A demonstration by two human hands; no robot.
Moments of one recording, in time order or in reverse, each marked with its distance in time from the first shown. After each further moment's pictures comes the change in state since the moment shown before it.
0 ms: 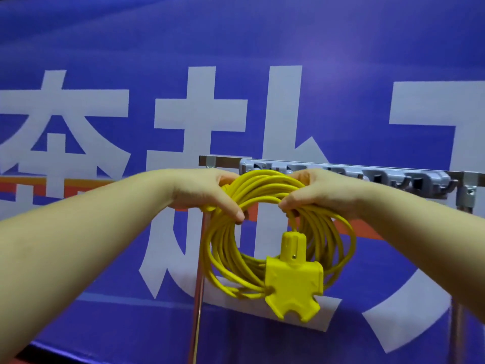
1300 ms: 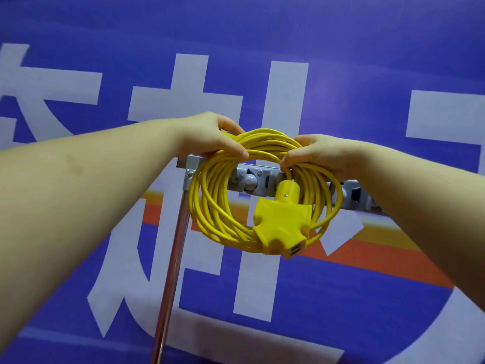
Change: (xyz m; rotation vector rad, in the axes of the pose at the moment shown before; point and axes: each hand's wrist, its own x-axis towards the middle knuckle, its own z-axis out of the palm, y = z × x) left_hand 0.118 -0.015 -0.073 0.095 0.458 0.128; right_hand 0.112 0.017 -0.085 -0.219 0.219 0.062
